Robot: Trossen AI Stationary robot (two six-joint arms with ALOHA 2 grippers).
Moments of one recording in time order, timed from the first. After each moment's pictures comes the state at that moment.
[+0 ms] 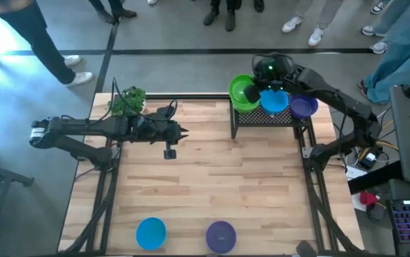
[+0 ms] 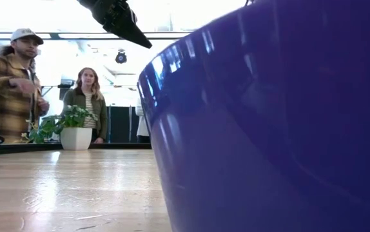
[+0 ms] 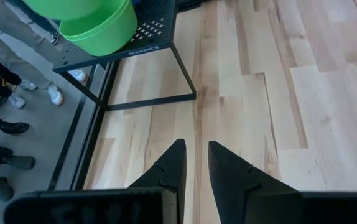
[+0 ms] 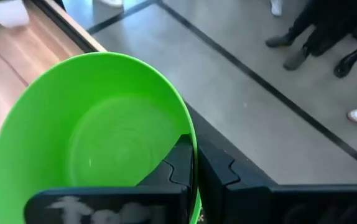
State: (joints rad) left arm 0.06 1.16 1.02 -0.44 -0.23 0.26; right arm -0.62 1.41 1.46 -0.78 0.21 0.05
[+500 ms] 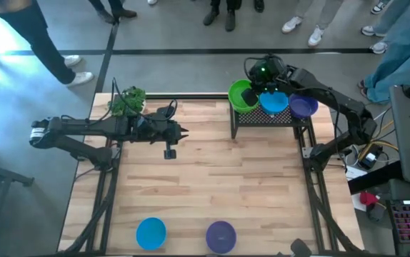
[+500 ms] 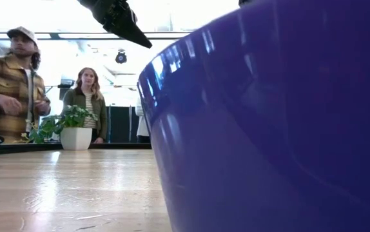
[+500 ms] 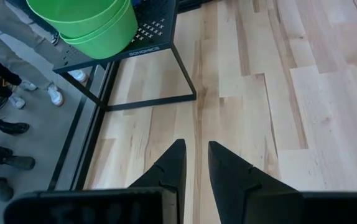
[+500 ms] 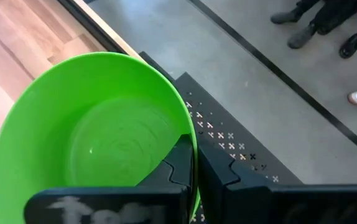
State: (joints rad) left arm 0.06 1.16 1.02 -0.44 -0.23 0.26; right arm -0.63 1.47 1.46 -0.83 0.21 0.05
